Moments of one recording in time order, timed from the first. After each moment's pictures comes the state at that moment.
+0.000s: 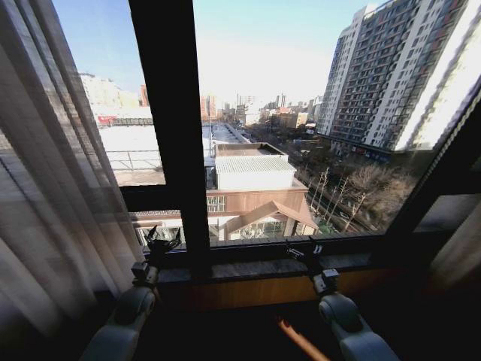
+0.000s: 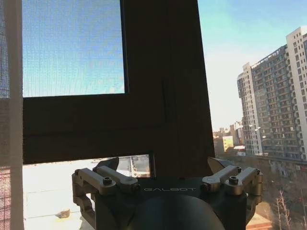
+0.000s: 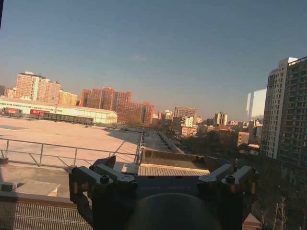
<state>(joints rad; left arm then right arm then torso) 1.21 -1.20 -0.46 -1.77 -0.26 -0.15 -0.07 -1.20 1.10 0.44 1.72 0.31 0.09 0.09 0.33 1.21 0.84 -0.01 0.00</state>
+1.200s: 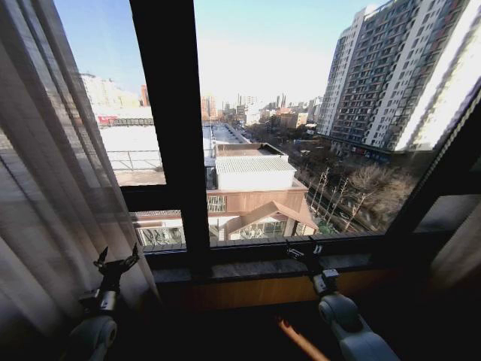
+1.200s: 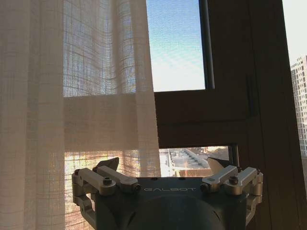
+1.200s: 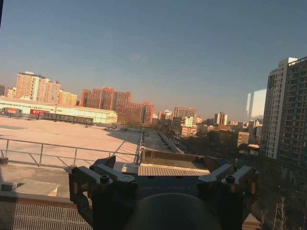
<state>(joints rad) 1.36 -1.12 -0.69 -1.79 -0.40 -0.19 -0.09 -1.20 1.10 0.44 1.72 0.31 0.09 0.09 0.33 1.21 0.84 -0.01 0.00</state>
